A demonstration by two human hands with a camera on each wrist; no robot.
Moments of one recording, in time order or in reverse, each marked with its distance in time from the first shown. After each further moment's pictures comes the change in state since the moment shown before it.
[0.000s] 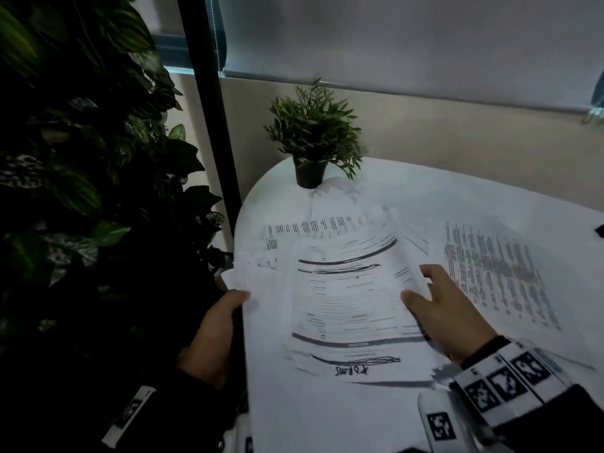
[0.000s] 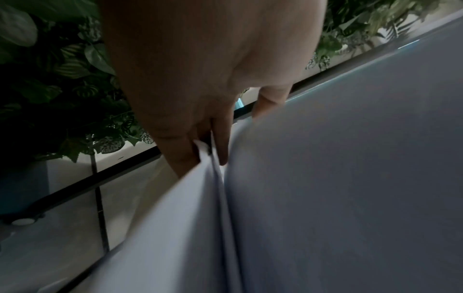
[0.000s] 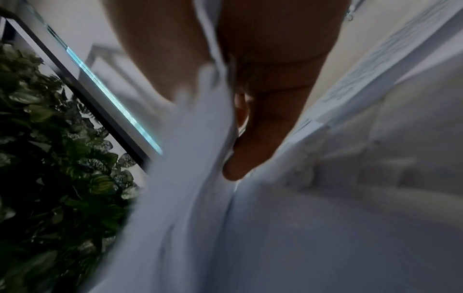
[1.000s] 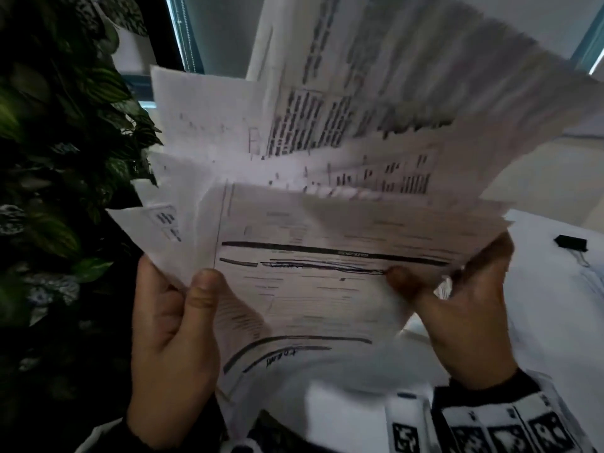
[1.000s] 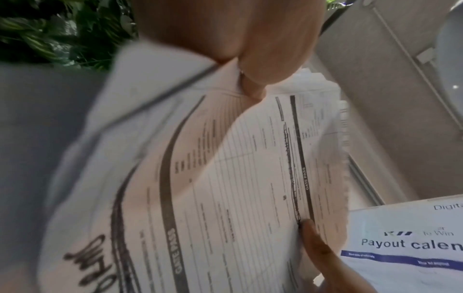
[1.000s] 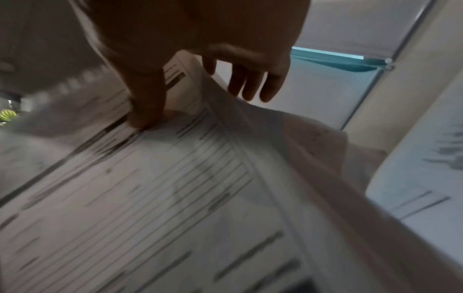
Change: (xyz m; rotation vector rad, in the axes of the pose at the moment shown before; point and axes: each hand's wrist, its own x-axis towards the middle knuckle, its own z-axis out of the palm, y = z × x) left_hand -0.088 0.058 0.078 0.278 -0.057 1.043; right_hand -0.040 -0.058 -0.043 0.464 0.311 -0.682
